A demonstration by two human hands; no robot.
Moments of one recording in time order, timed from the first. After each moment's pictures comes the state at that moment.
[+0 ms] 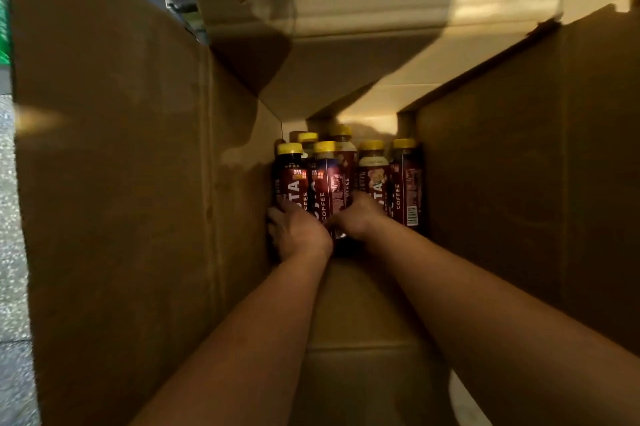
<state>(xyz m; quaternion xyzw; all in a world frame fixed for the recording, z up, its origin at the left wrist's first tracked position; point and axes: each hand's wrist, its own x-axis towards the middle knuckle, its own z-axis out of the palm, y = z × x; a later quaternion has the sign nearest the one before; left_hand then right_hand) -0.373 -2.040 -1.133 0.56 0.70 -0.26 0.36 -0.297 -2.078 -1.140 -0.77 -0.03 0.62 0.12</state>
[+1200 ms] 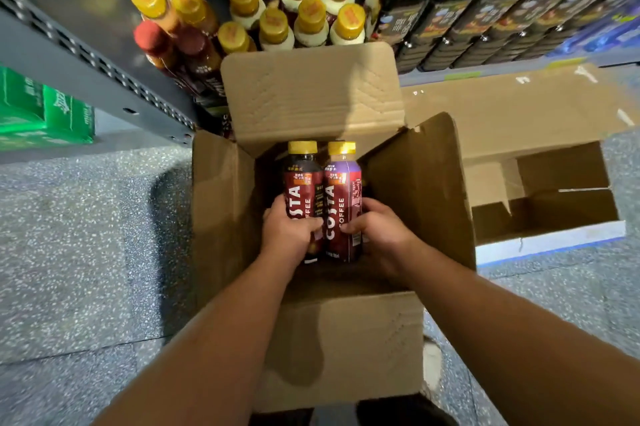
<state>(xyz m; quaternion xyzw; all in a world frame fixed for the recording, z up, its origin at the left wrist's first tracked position) -0.350 -2.021 -0.974 0.48 0.64 -0.04 0.60 -0.242 -2.112 -0.982 -0.68 0.10 0.60 0.40</state>
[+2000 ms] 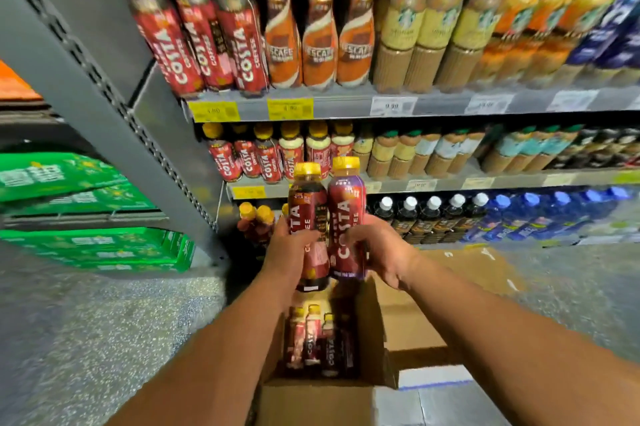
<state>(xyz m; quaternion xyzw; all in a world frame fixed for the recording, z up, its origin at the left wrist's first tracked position) -0.305 -1.993 -0.609 0.45 0.49 0.20 0.72 -0.177 -2.063 -0.614 -0.63 -0.15 0.57 0.50</state>
